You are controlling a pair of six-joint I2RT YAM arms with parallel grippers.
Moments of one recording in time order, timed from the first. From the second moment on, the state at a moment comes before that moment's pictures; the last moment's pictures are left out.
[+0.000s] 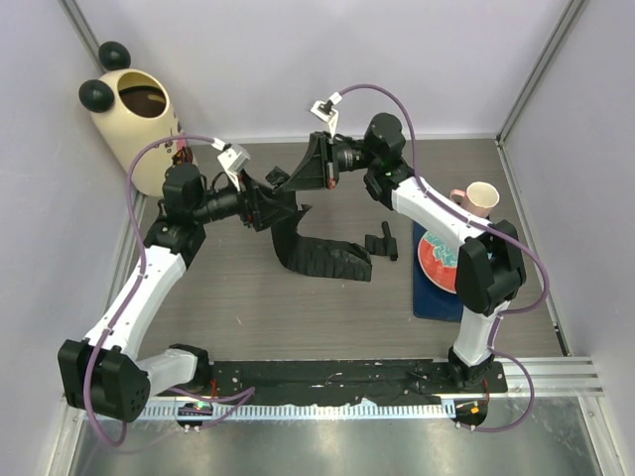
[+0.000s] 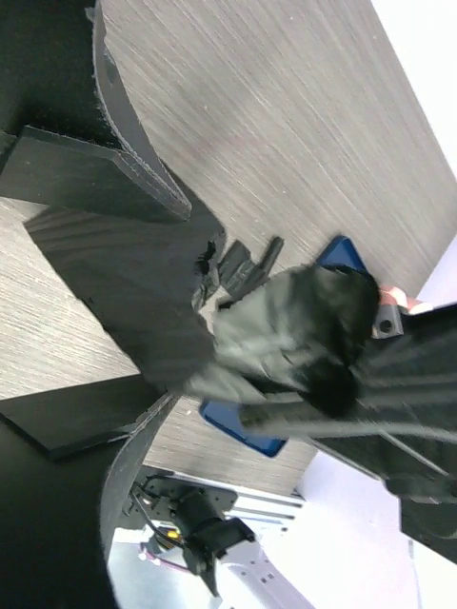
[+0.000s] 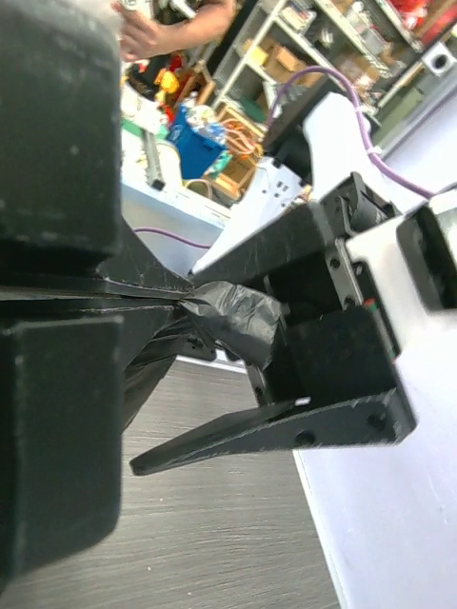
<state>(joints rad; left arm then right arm) -0.24 1.16 1.01 -0.04 0.88 -0.17 0.55 1.84 1.57 0.66 -1.27 0.95</state>
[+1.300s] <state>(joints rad) -0.21 1.16 1.04 -0.20 1.07 -0.15 0.54 1.78 1.63 0.11 -1.08 0.58</state>
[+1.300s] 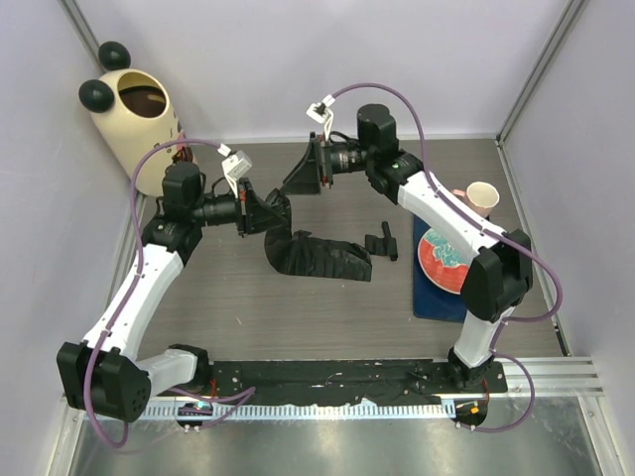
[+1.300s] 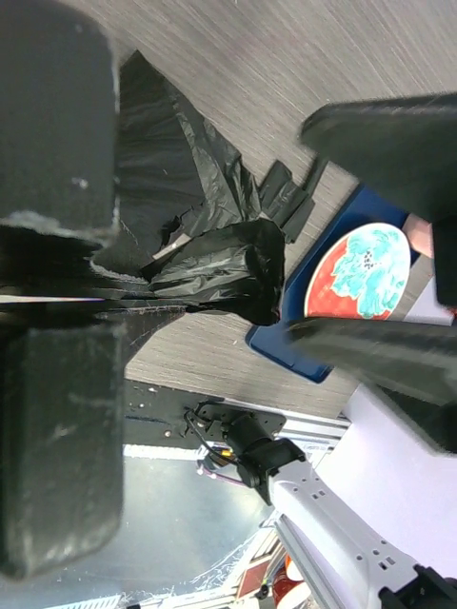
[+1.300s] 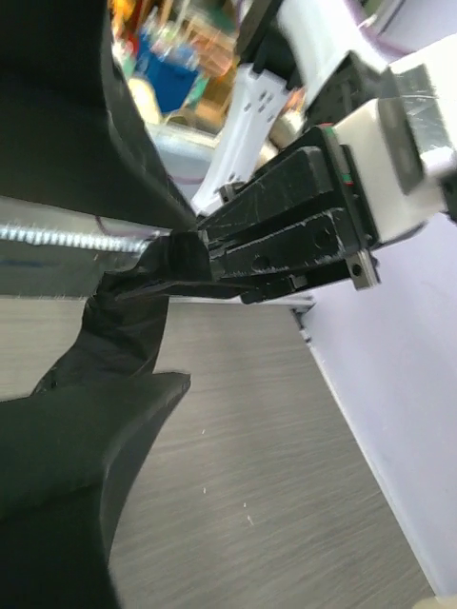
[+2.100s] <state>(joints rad) -0.17 1.16 1.02 -0.11 1.07 -0.25 0.53 1.73 1.62 -0.22 -1.08 0.25</state>
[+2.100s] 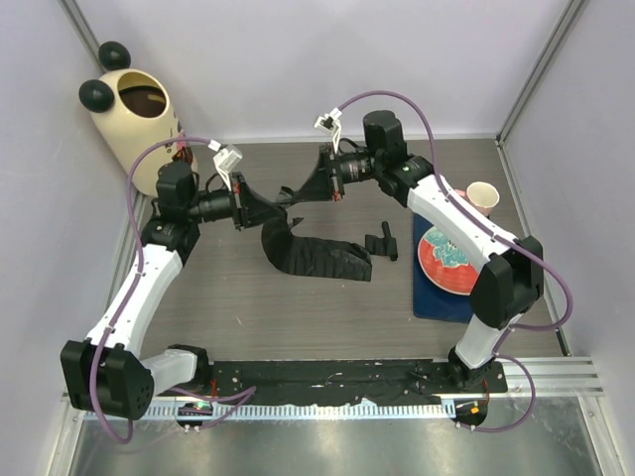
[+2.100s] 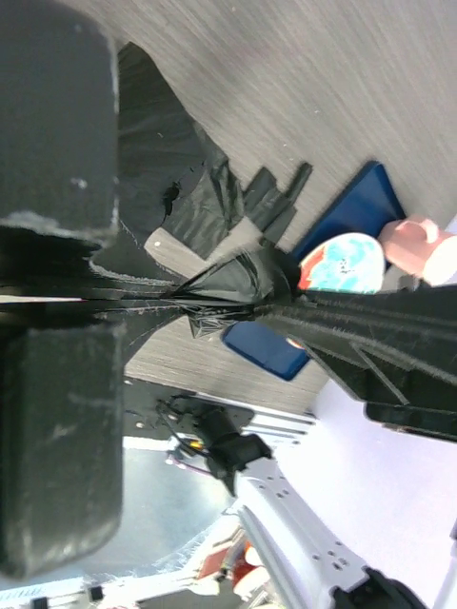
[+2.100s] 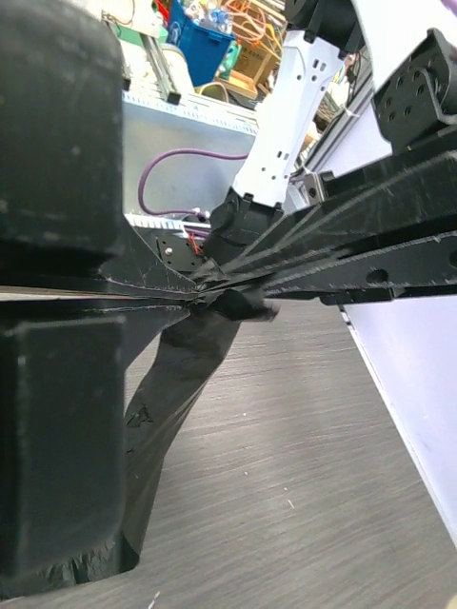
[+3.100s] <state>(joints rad) -0.10 1.24 0.96 0.53 1.15 -0.87 0.60 1.69 1.53 -0.03 -1.04 0.21</state>
